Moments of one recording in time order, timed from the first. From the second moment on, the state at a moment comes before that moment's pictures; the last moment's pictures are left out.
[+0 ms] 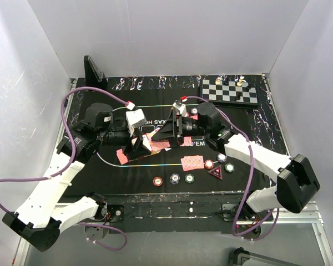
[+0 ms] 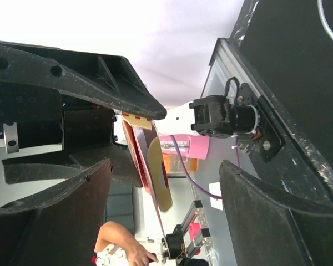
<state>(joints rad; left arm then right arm) -0.53 0.99 1.22 -0.83 0.69 0.29 0.74 1.35 0.96 0.22 -0.82 1.26</state>
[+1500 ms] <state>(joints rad) -0.53 1.02 1.15 -0.88 0.67 0.43 0.82 1.46 1.05 0.16 -0.79 1.26</state>
